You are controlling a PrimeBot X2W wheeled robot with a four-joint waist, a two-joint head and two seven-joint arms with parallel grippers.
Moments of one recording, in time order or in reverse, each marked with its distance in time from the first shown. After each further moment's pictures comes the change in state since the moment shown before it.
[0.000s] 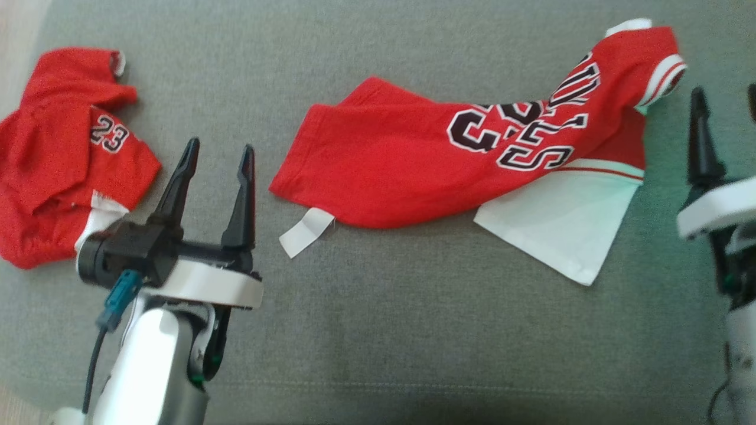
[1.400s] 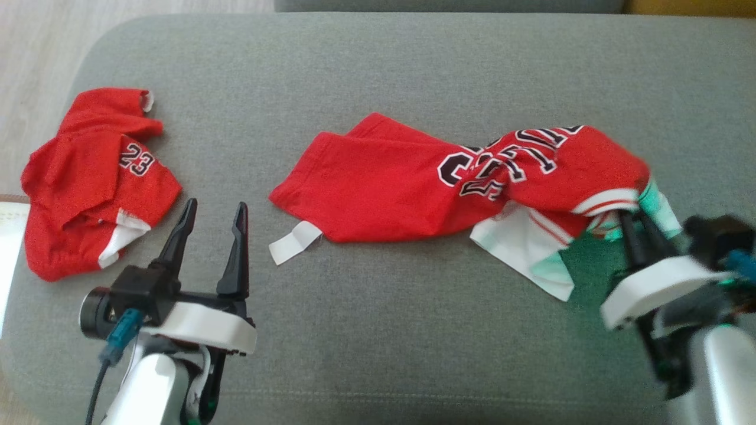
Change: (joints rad) left arm 0.122 0.092 -0.077 0.001 -0.113 0.095 0.007; right arm 0.310 0.203 0.045 -0.300 -0.079 0.000 0.219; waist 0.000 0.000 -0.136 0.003
